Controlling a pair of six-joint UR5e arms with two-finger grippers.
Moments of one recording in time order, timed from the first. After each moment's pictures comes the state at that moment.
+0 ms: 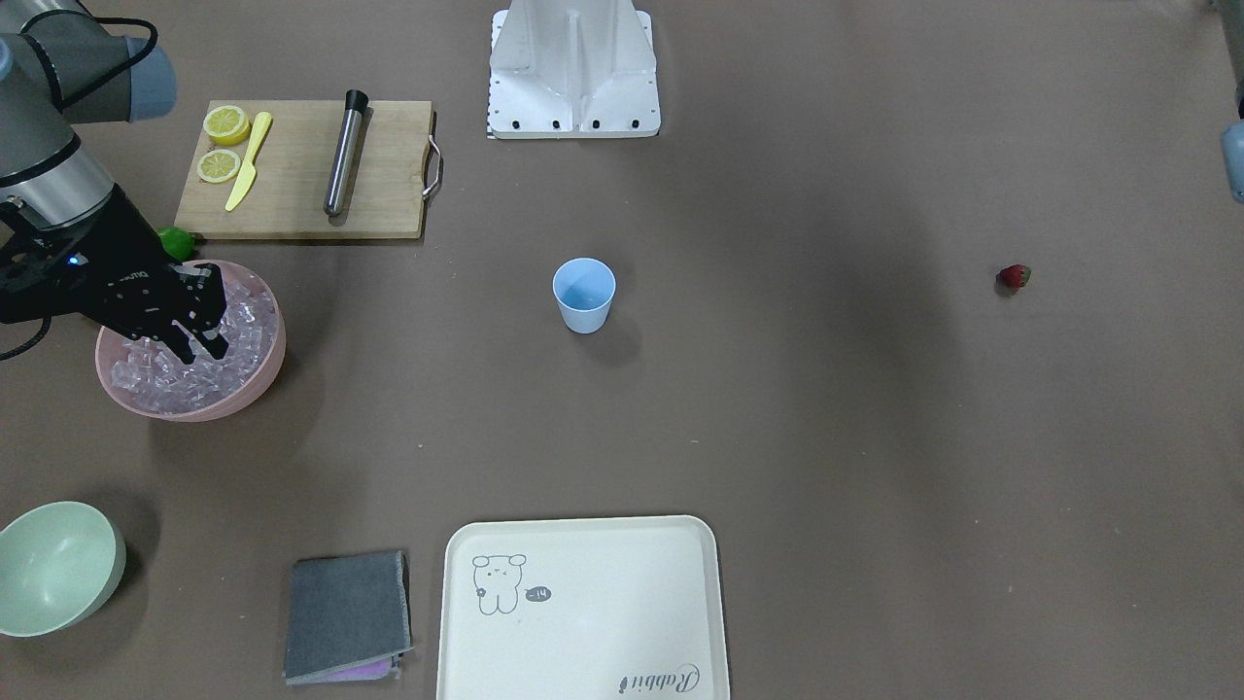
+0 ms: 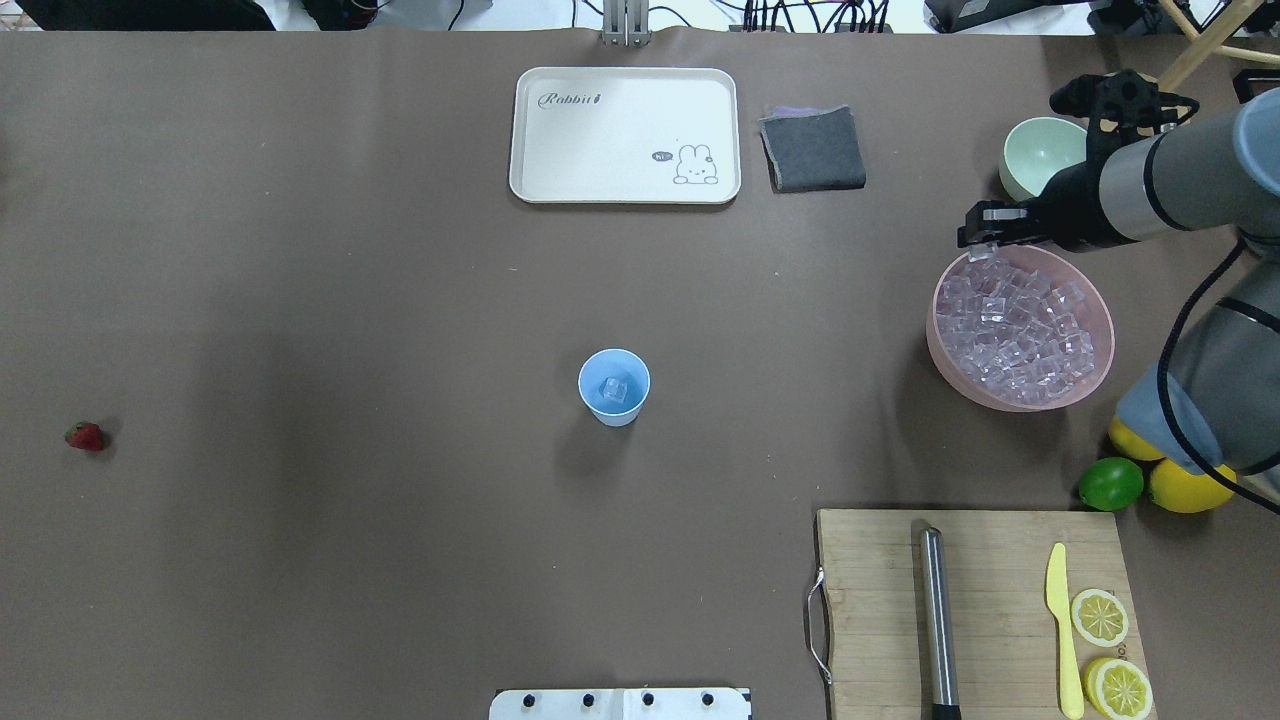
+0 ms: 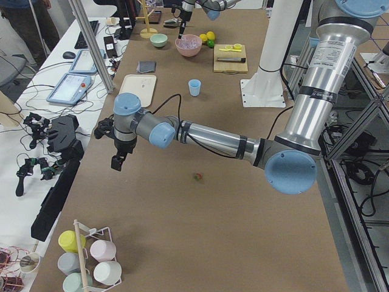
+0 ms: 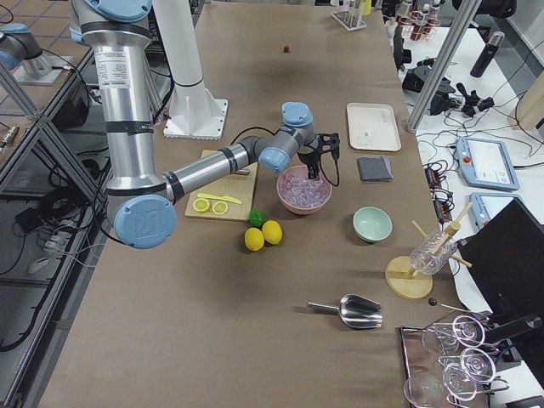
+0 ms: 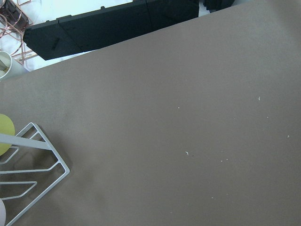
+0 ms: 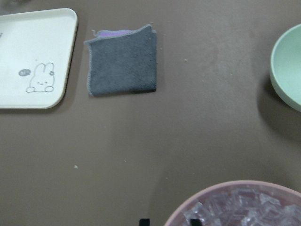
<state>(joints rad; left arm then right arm) -1.41 -1.86 -1.51 -1.84 -2.19 -0.18 0.93 -1.38 1.87 -1.08 2.01 1.00</state>
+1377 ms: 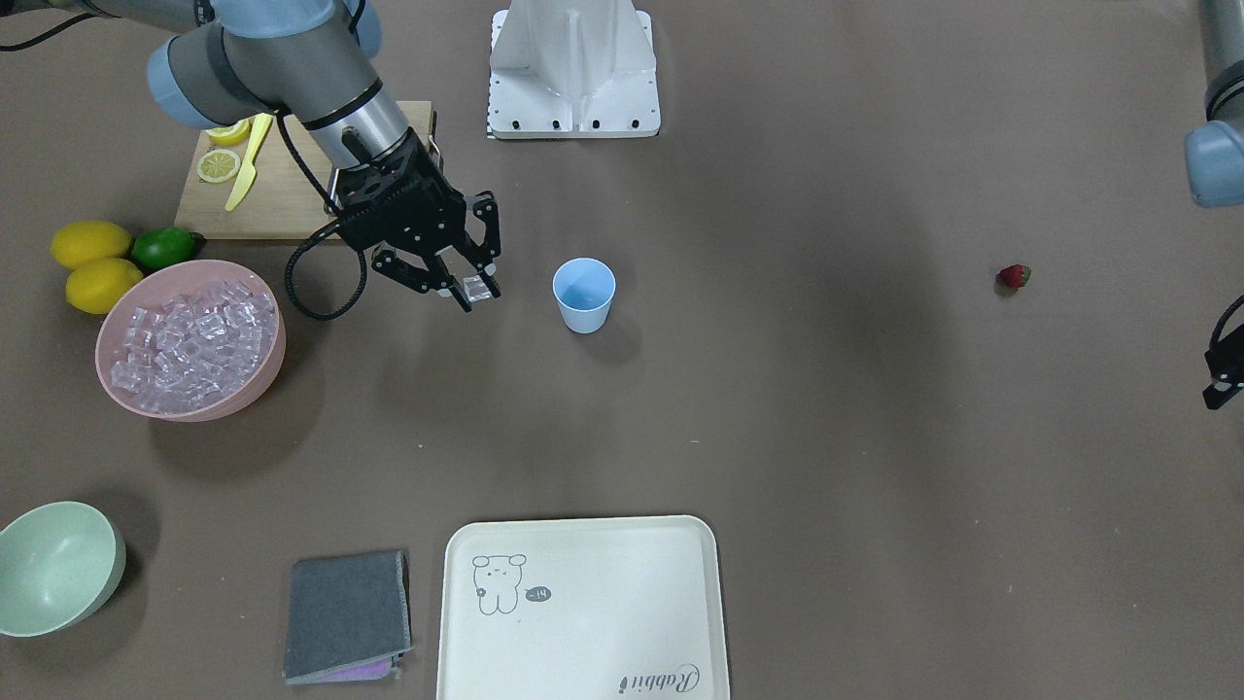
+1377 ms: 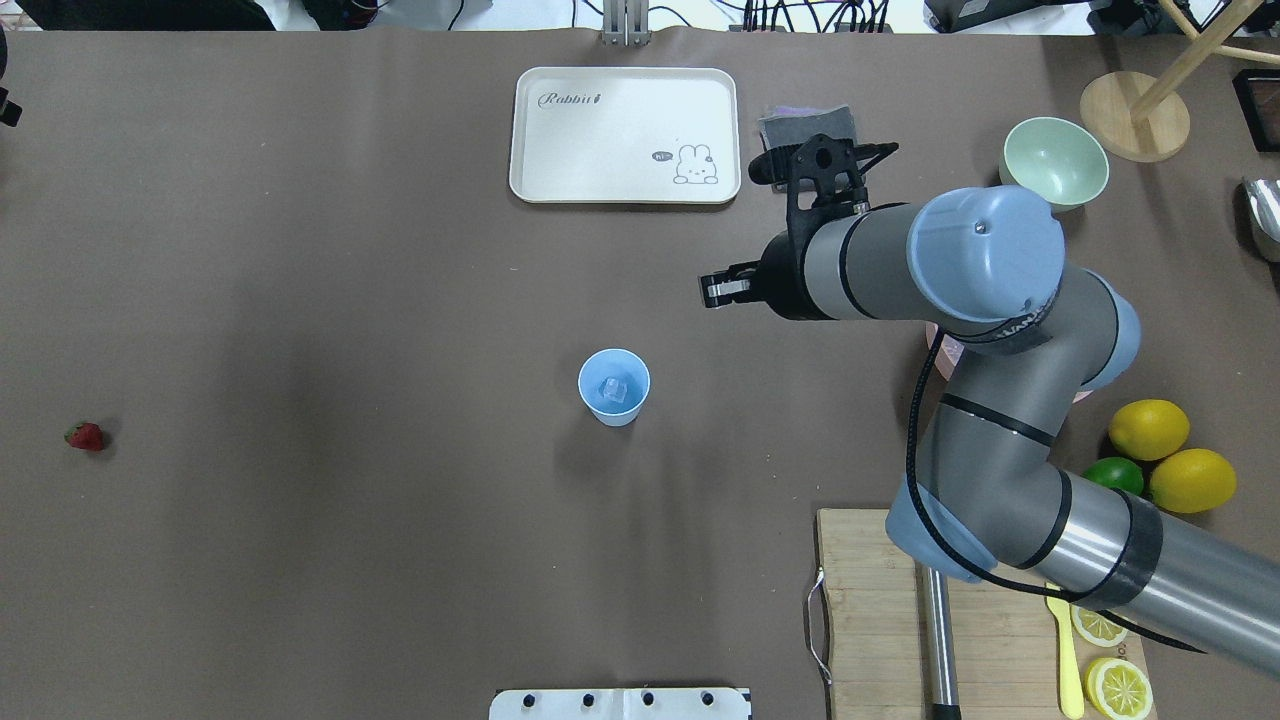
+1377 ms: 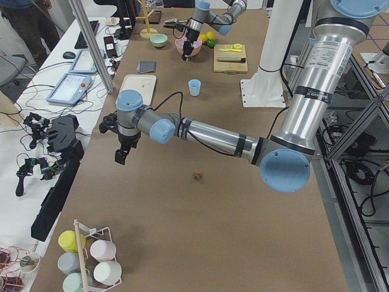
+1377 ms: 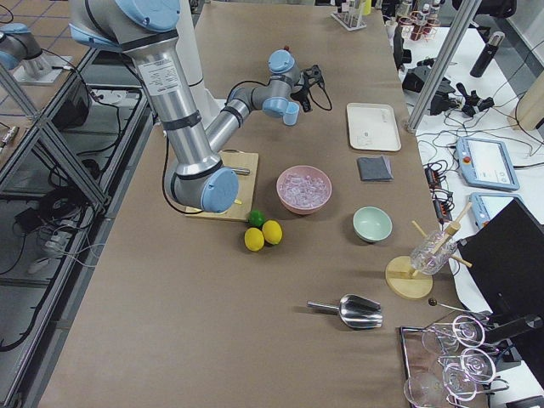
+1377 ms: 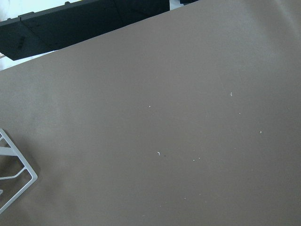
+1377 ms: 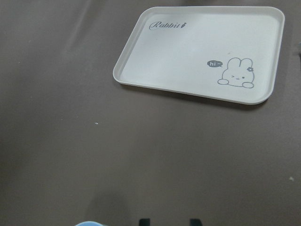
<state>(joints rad) -1.36 -1.87 -1.53 -1.84 -2.20 -0.18 0.58 -1.10 1.85 -1.08 1.74 0.99</state>
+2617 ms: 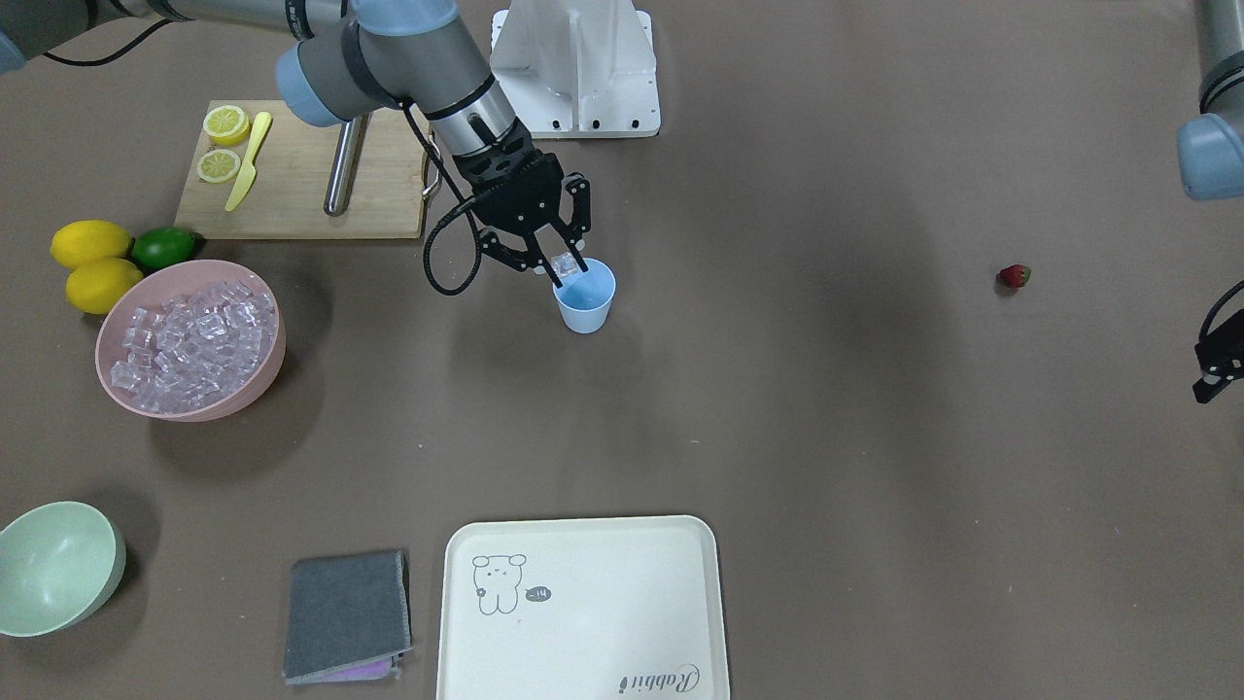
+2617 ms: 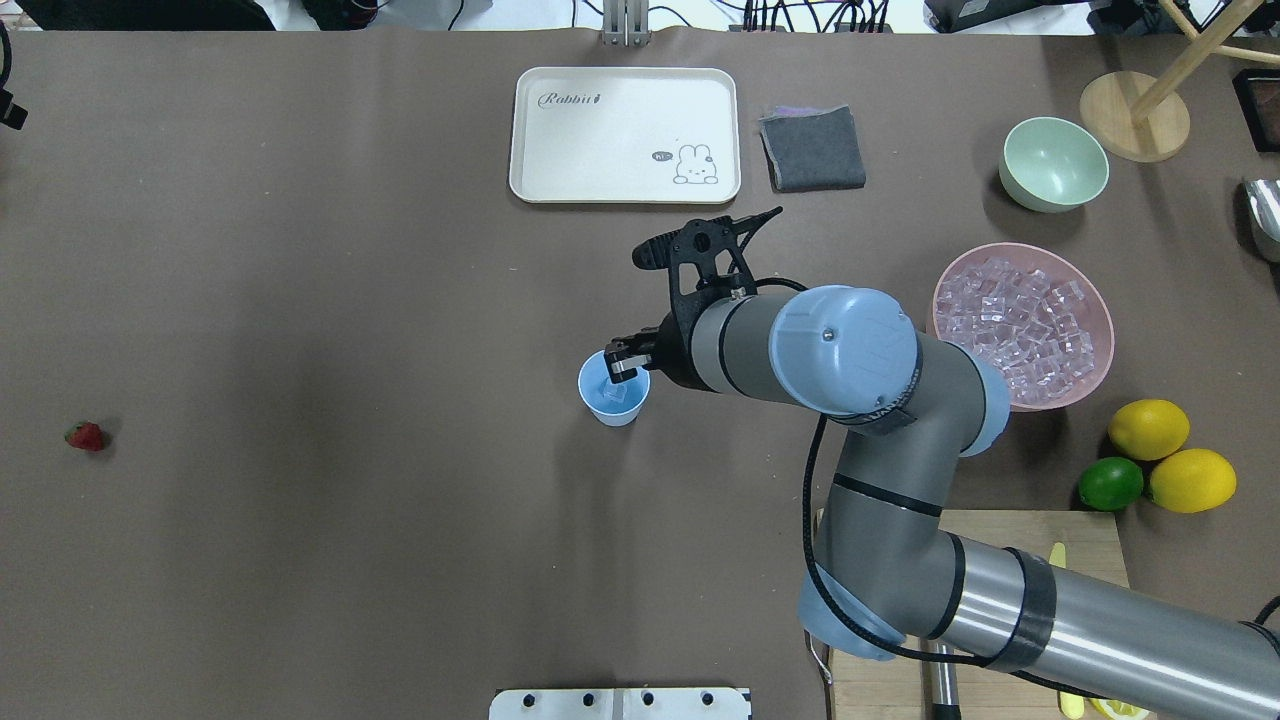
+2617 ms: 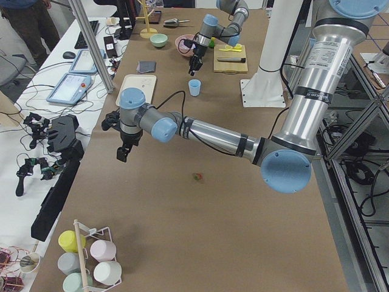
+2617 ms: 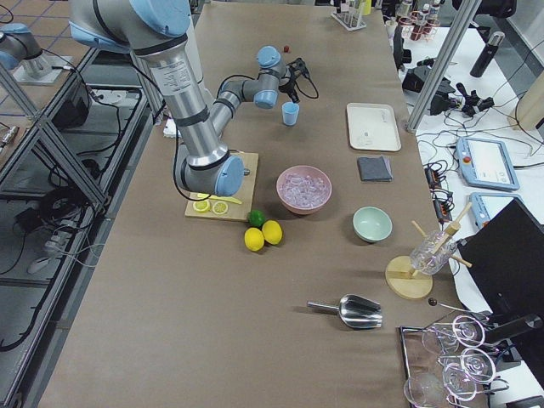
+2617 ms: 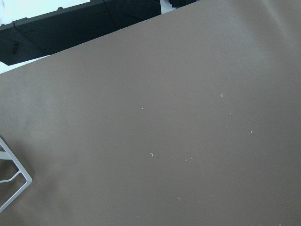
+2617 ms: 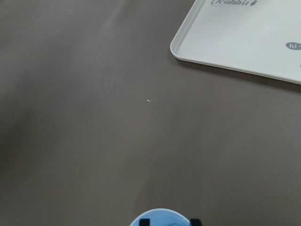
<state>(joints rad) -1.35 -1.86 -1.55 -1.85 -2.20 -0.18 0.45 -0.97 1.73 -1.07 1.63 0.93</state>
